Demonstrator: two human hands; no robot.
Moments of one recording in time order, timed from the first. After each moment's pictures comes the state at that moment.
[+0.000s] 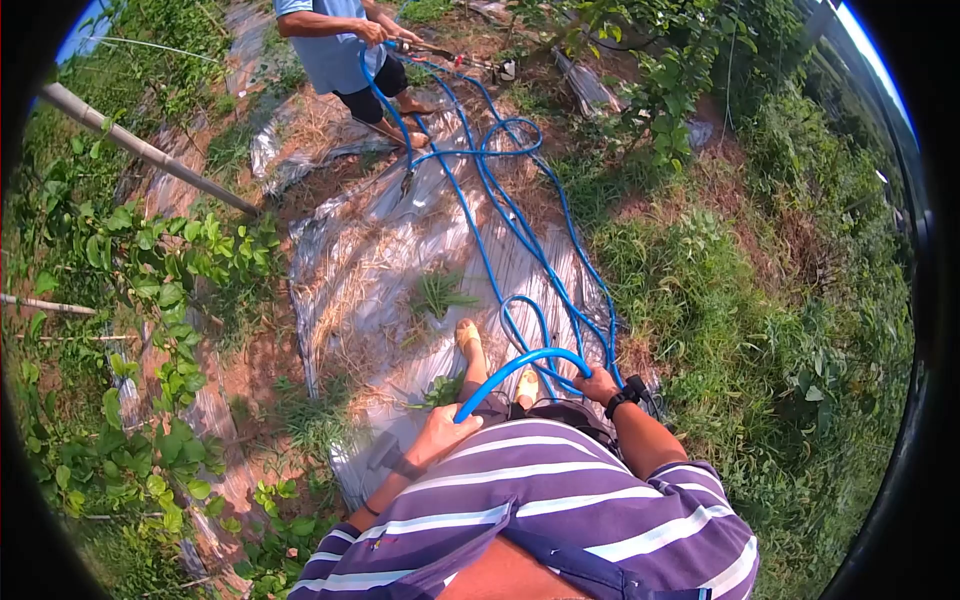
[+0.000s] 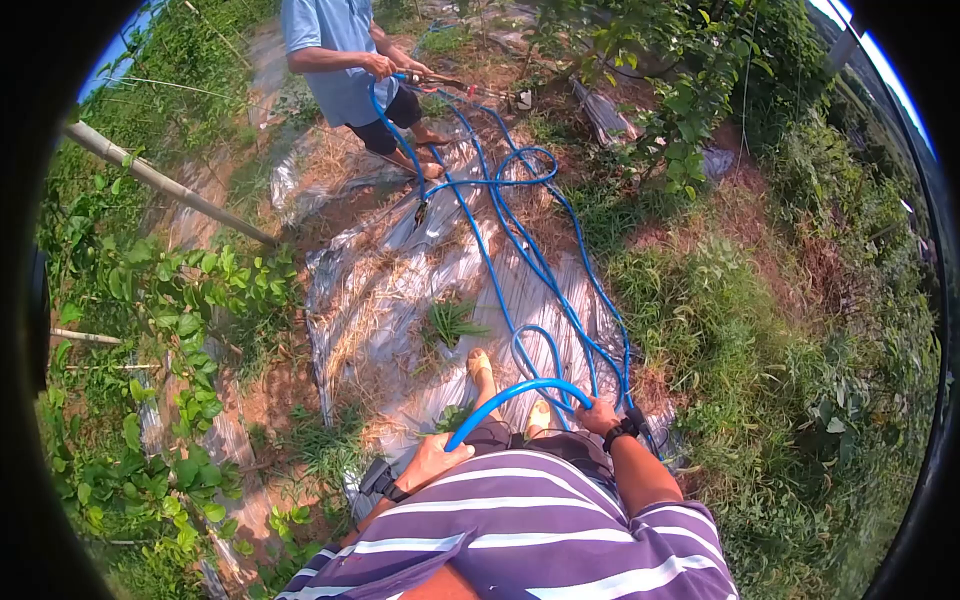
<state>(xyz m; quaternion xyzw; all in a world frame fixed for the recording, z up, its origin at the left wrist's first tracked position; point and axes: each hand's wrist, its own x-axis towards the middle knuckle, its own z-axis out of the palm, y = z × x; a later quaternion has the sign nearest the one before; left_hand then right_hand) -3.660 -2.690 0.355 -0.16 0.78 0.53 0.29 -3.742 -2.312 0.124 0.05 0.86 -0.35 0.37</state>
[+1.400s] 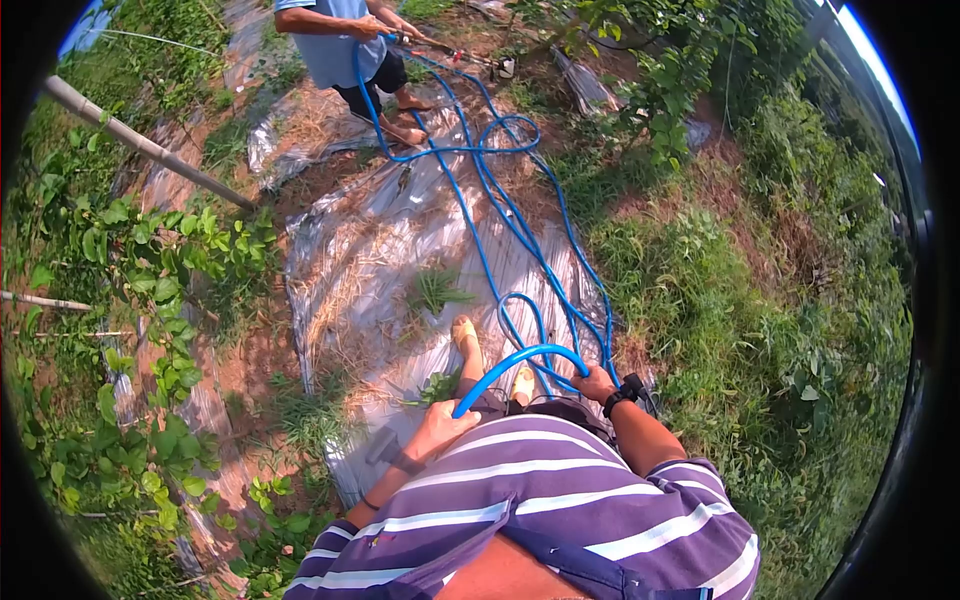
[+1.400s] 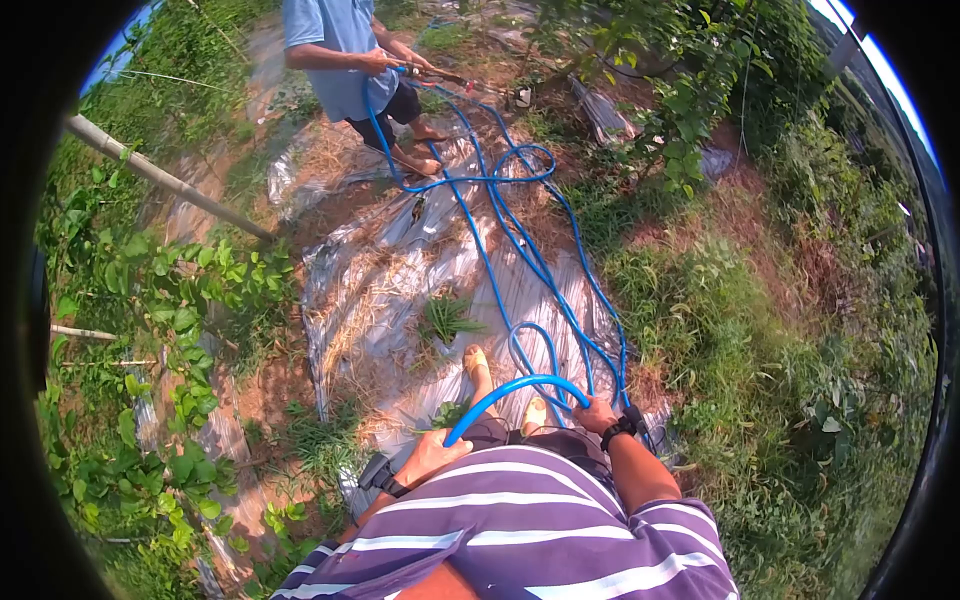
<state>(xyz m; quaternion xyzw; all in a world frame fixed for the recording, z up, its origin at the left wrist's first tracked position) -3.652 -2.694 0.331 -0.16 0.78 0.53 0.28 -3.739 -2.315 0.141 0.07 0.86 -0.34 0.38</state>
